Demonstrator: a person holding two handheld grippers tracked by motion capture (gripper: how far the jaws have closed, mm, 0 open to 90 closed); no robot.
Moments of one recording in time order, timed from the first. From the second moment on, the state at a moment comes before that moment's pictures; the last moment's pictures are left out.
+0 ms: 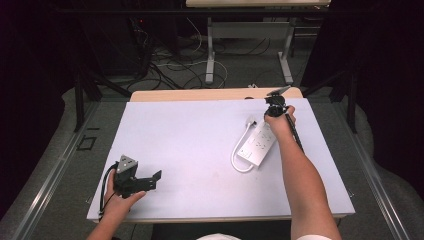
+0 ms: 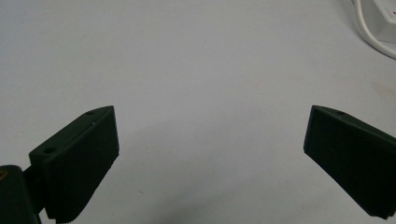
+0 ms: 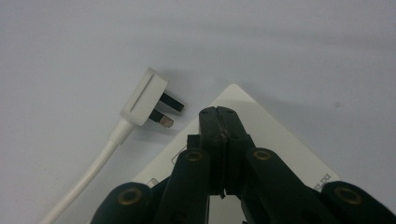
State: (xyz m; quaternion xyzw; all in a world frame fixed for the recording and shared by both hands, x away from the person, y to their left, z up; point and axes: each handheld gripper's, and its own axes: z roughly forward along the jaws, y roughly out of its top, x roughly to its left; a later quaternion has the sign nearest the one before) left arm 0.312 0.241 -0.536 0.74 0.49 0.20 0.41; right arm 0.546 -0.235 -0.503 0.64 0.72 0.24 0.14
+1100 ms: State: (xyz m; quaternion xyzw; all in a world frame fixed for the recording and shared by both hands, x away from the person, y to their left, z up) left arm 0.311 0.241 -0.536 0.74 0.49 0.20 0.41; right arm 0.549 -0.232 -0.512 0.65 0.71 0.25 0.12
